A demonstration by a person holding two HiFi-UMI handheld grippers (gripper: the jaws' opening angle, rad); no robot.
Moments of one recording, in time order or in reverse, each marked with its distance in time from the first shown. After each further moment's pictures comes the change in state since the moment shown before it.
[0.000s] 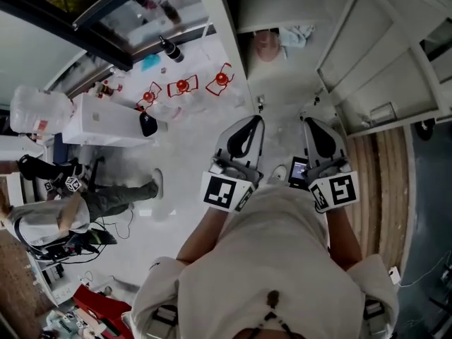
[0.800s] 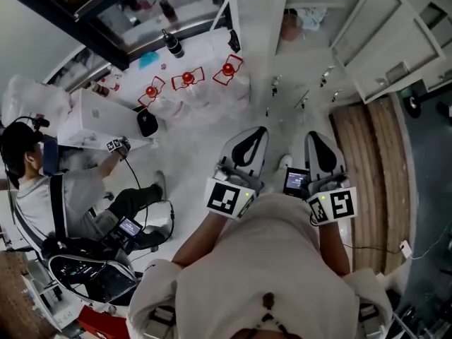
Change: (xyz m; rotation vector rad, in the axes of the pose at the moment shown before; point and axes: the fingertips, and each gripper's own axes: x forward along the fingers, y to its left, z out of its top) left arm -0.183 0.046 -0.001 -0.055 0.008 -0.145; right arm -0.042 0.196 -0.010 0.035 -0.017 -0.182
